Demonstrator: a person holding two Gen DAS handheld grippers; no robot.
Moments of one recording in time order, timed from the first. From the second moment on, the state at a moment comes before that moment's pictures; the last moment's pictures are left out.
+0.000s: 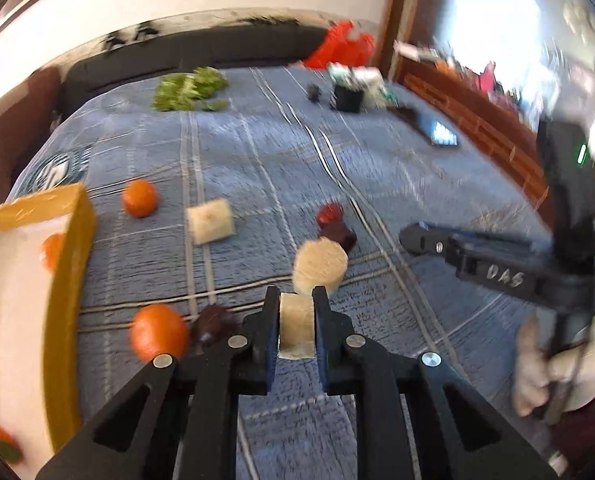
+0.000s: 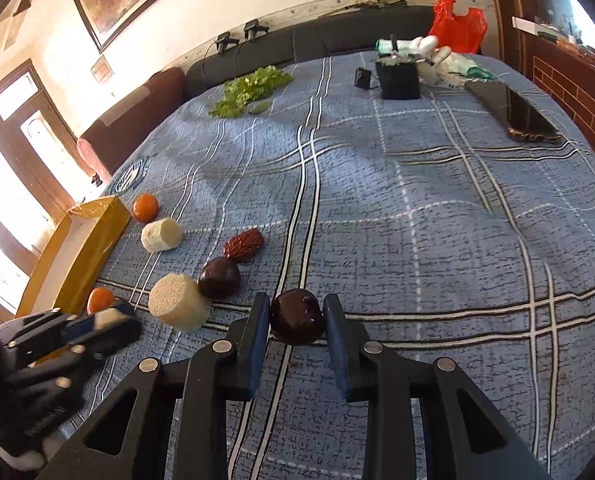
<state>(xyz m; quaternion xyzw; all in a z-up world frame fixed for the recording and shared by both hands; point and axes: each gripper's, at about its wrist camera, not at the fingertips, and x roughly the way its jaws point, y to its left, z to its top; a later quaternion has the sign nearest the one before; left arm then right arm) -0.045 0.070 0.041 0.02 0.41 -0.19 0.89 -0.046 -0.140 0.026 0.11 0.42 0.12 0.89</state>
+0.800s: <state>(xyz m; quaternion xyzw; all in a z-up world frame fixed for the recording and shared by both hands) -0.072 0.342 0.063 -0.13 0.40 0.05 0.90 -0.059 0.083 0.078 0.15 0.46 0.41 0.77</state>
